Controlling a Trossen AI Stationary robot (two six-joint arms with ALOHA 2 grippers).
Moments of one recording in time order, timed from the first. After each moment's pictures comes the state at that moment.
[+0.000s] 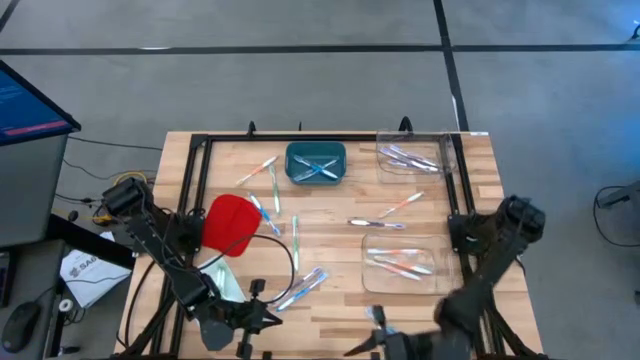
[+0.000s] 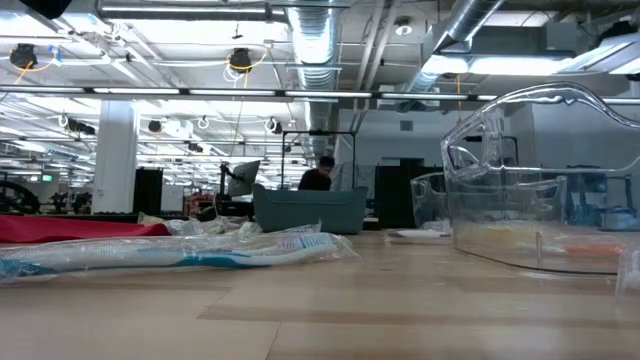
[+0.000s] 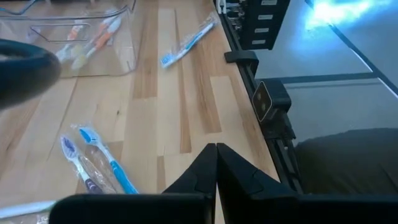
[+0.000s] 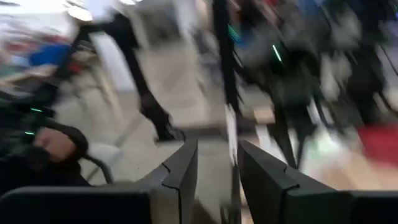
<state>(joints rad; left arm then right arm) -0.92 1.60 0.91 0.02 -0.67 -0.49 0.93 1.80 1.37 0.35 0.73 0.27</state>
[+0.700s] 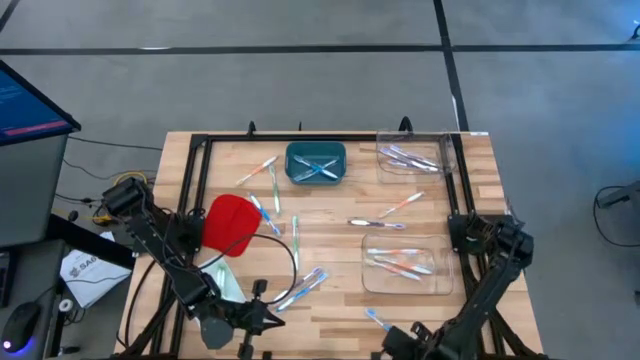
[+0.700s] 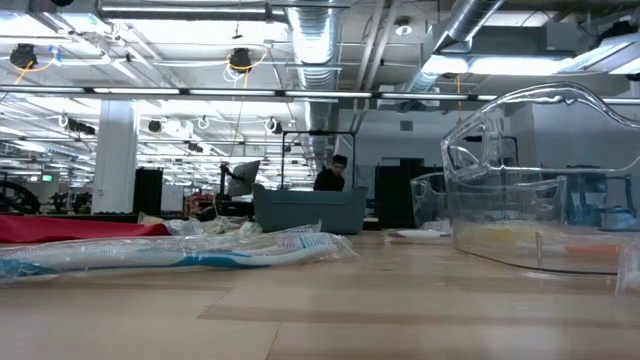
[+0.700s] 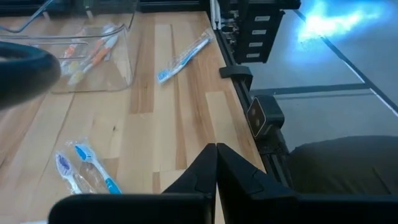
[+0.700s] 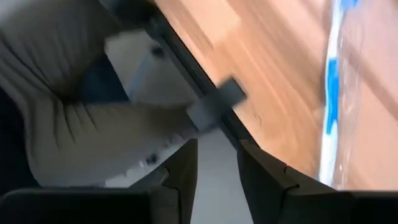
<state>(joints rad) -0.91 1.60 0.91 0.09 -0.67 -0.44 1.00 2.01 1.65 -0.86 0.25 1.64</state>
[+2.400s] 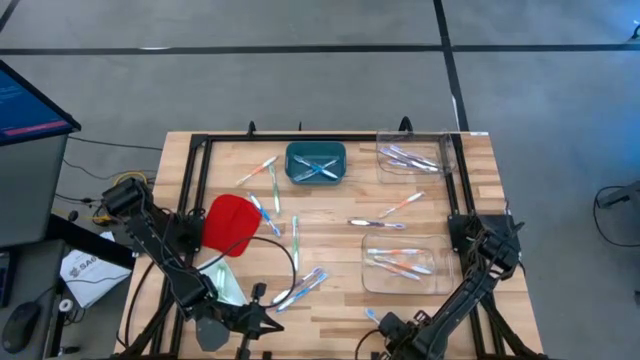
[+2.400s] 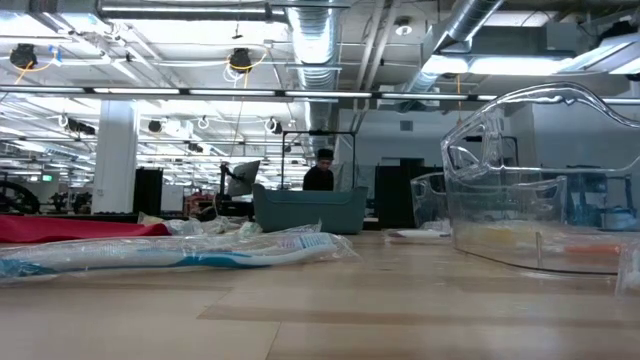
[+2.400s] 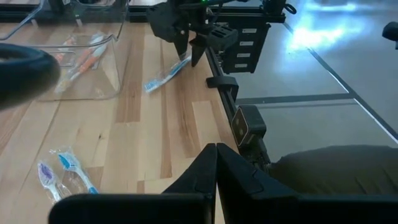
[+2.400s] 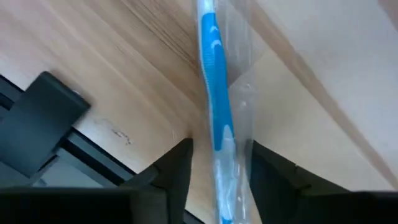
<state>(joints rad) -0.93 1.60 0.91 0.15 -0.66 -0.44 0.93 2.18 1.52 -0.92 -0.02 1.71</state>
